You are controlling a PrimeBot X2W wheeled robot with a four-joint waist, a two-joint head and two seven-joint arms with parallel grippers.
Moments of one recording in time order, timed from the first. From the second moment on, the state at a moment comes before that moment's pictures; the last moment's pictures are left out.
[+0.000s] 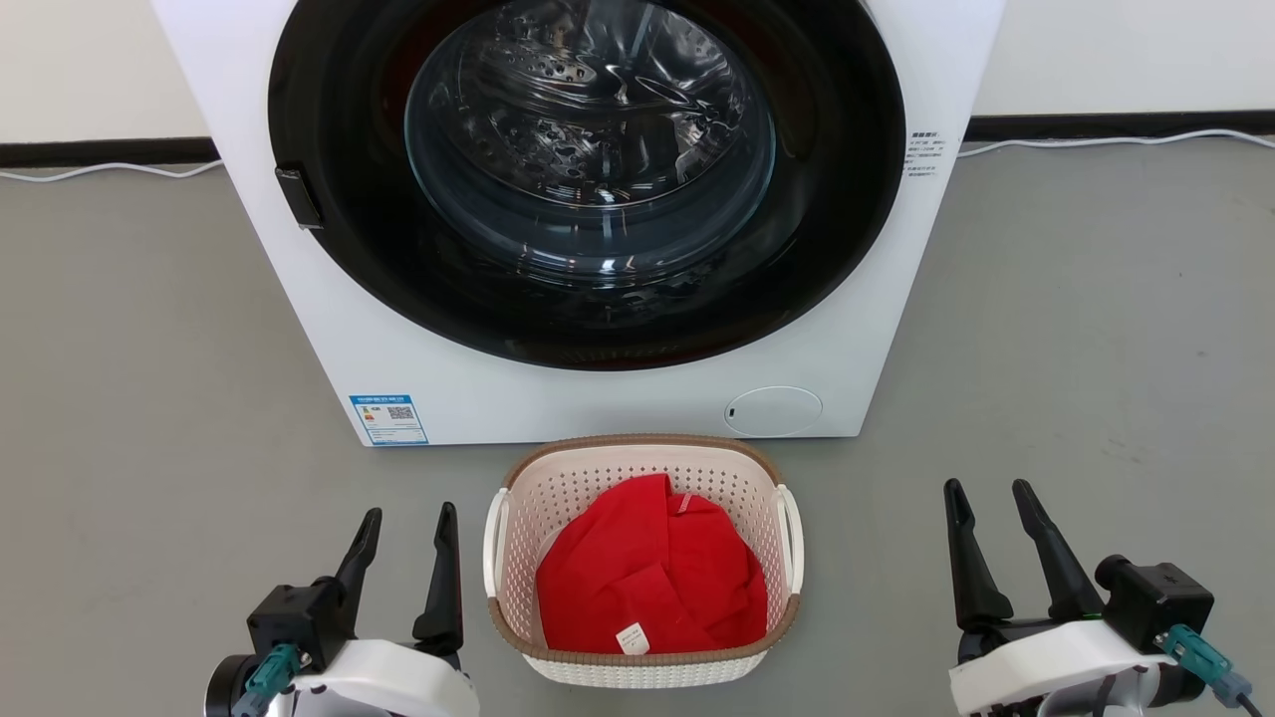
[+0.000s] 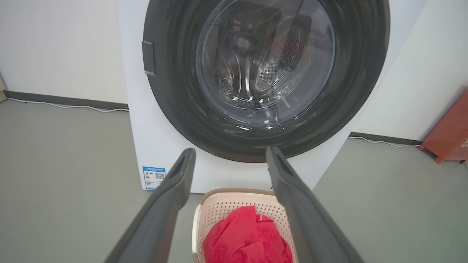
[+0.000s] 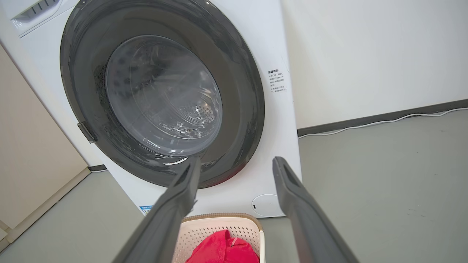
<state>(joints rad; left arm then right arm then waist) -0.04 0.05 -0.11 0.25 -0.26 0.00 -0.25 -0.06 -0.07 0.01 0.29 0.28 0.12 -0.25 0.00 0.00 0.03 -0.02</state>
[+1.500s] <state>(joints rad) -0.01 0.04 -0.11 0.32 -0.32 -0.01 -0.25 -0.04 -0.05 0.01 0.34 0.28 0.12 -0.25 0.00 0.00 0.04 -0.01</state>
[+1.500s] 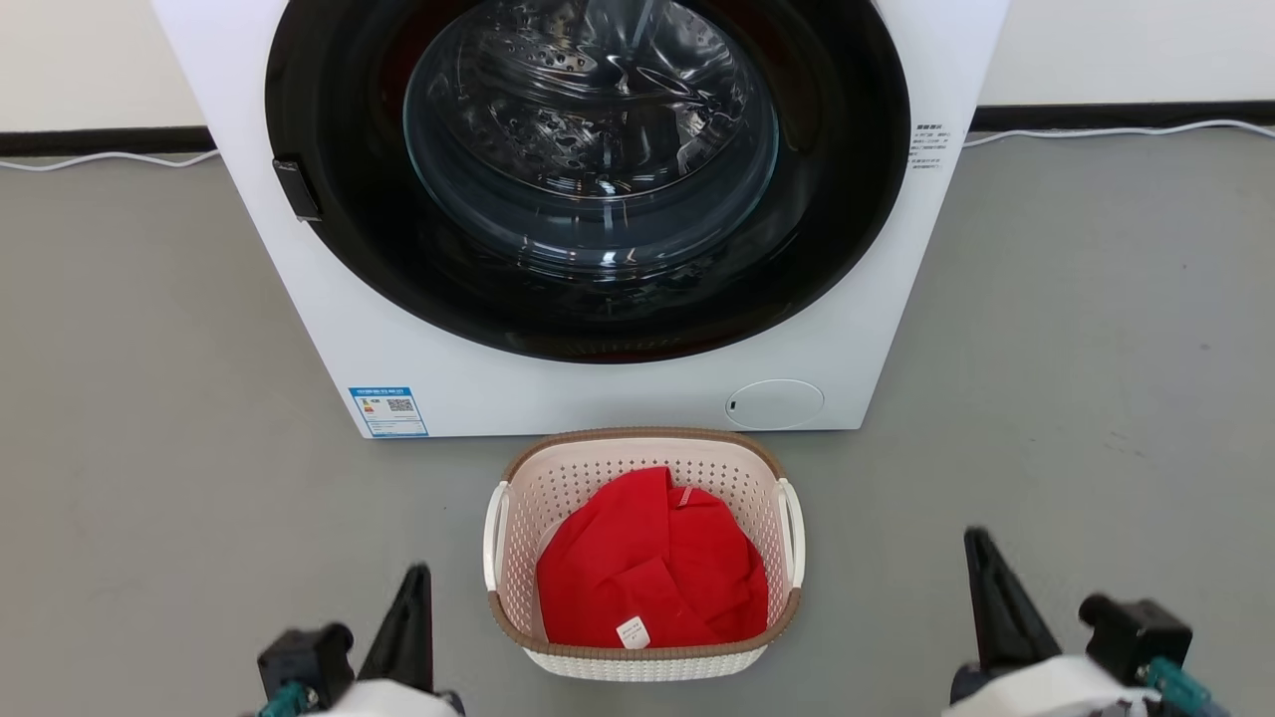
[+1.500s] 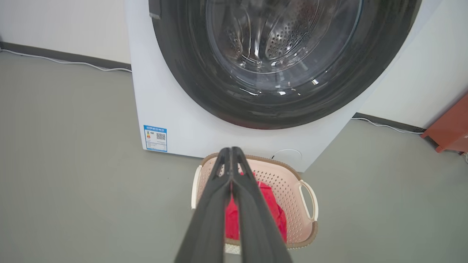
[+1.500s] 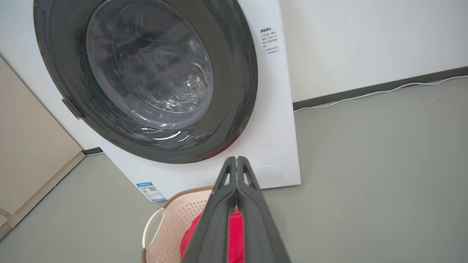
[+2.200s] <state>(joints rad) 0.01 0.04 -0.08 0.34 -0.52 -0.02 -0.19 -0.02 -0.05 -0.01 0.35 0.49 0.12 -0.19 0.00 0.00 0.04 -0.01</state>
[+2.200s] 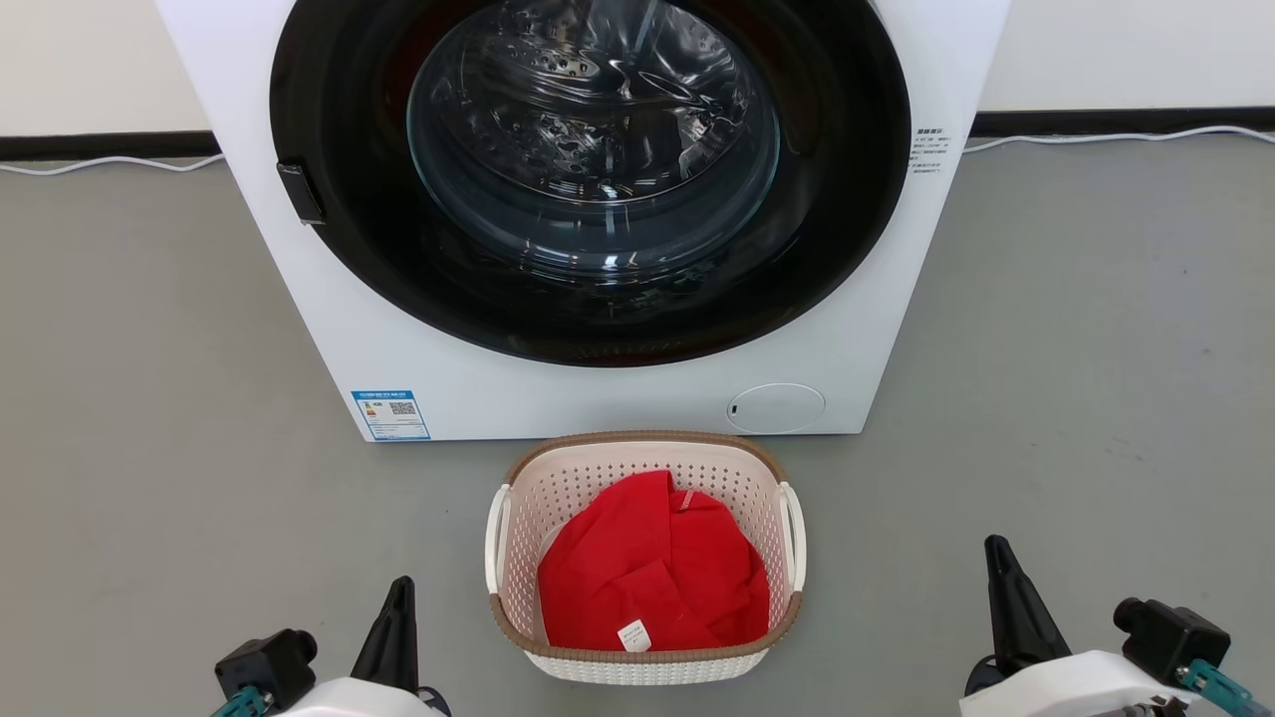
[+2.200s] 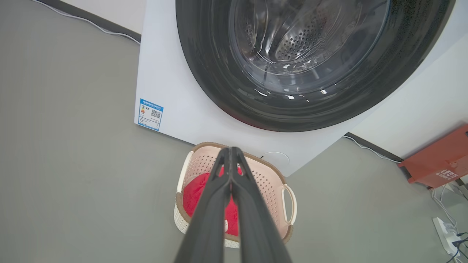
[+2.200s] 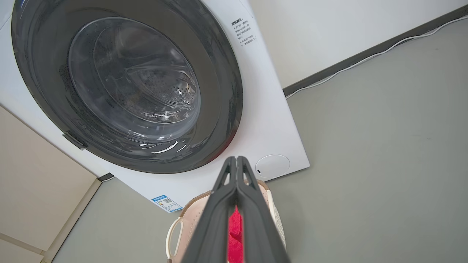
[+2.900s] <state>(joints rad) 0.01 0.04 -0.05 0.32 -0.74 -0.04 -0.13 -0.02 -0.05 -0.03 0.34 0.71 0.12 -0.13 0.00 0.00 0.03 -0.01</state>
